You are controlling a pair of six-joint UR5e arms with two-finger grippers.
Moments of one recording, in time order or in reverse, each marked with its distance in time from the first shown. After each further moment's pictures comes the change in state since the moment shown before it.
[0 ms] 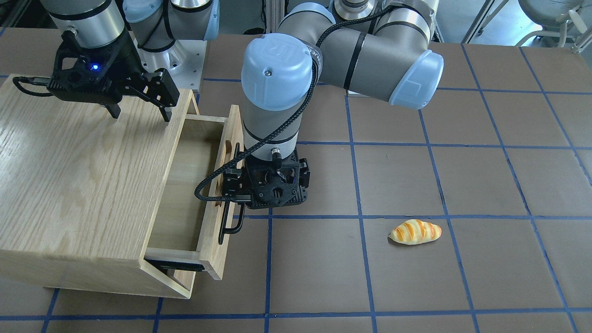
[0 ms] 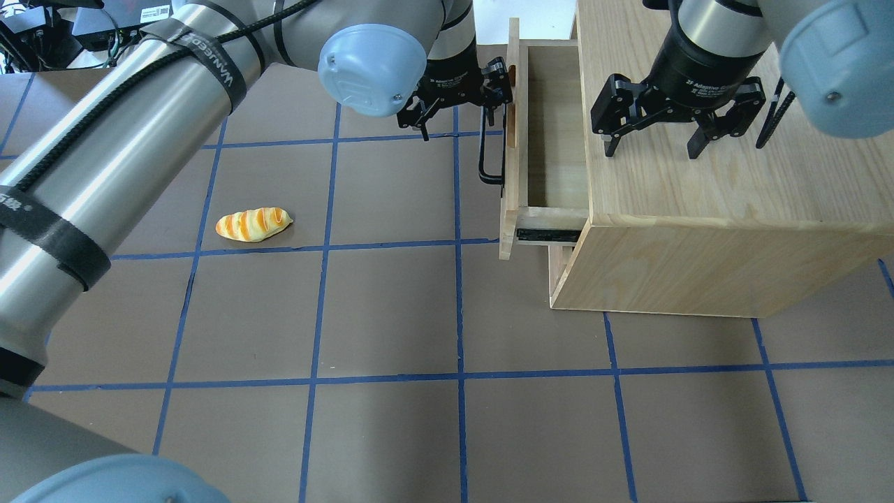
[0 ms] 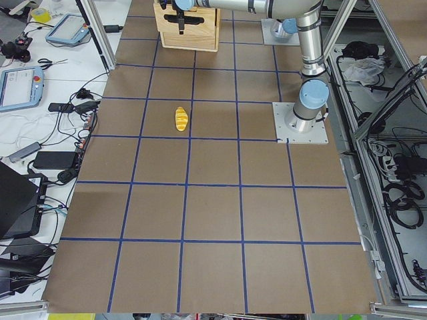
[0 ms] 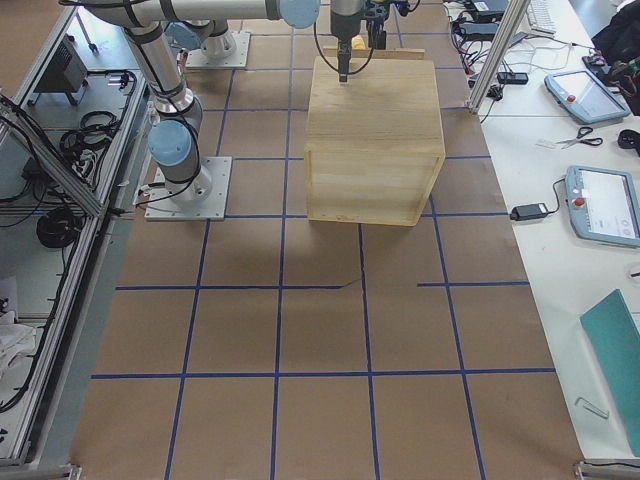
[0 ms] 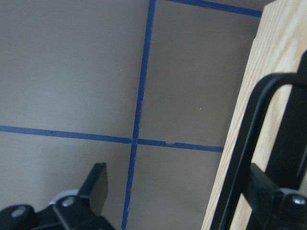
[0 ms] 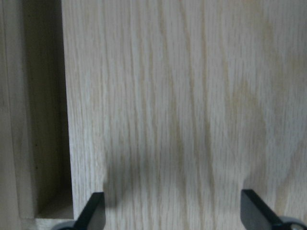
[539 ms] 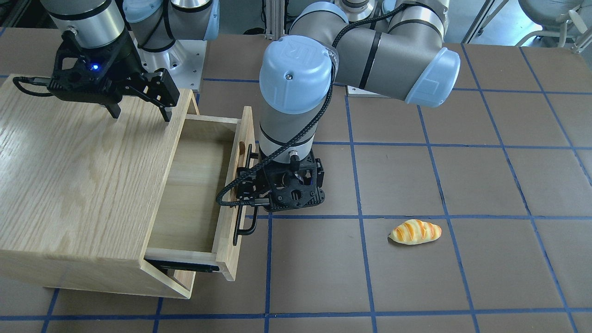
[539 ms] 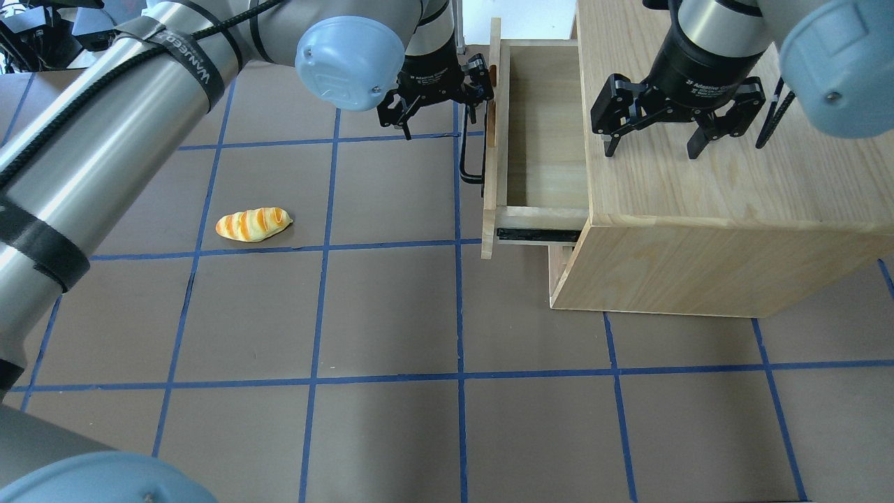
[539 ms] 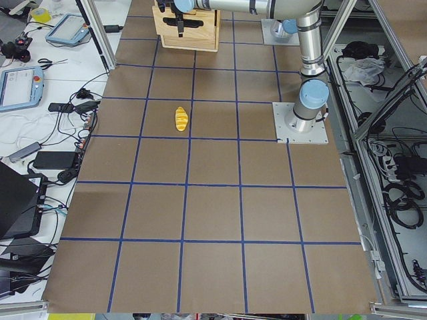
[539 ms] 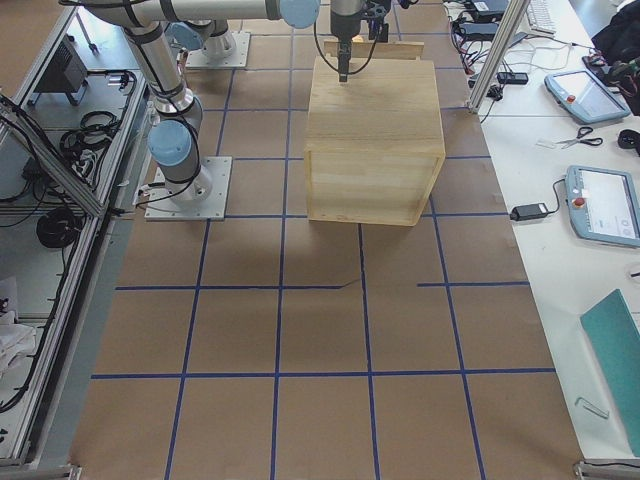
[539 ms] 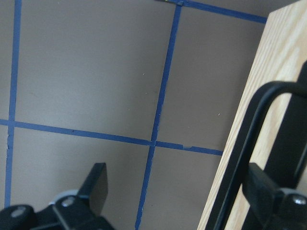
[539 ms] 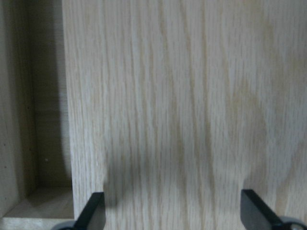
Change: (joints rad) left arm 0.029 0.015 -0.015 -0.014 0.007 -0.001; right arm 0.000 0.000 0.000 0.000 0.000 0.000
